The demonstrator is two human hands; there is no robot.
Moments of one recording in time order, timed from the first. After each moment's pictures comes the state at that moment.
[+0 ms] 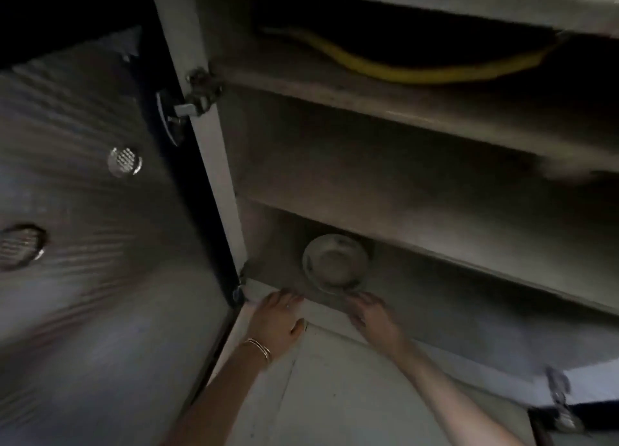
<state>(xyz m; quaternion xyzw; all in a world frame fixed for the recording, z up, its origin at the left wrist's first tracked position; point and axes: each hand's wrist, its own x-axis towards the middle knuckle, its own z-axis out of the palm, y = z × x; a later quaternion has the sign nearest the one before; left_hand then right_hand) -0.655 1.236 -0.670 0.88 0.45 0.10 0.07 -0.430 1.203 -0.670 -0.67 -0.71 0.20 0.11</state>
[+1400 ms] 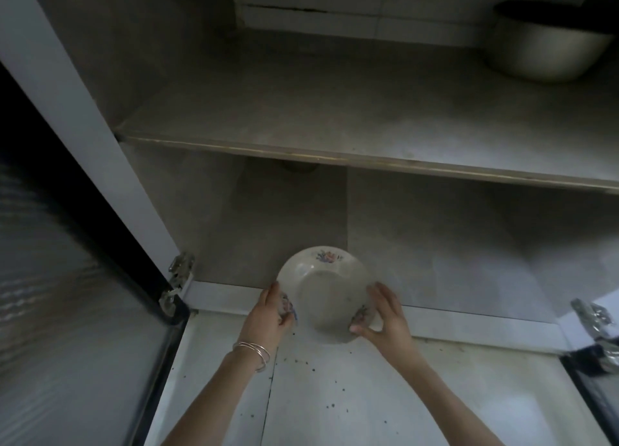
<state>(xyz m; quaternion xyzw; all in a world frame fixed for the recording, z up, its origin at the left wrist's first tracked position) -0.599 1.286 -0.850 0.79 0.52 0.15 0.30 -0.378 1.171 -0.849 -0.75 -0.51 0.25 0.35</state>
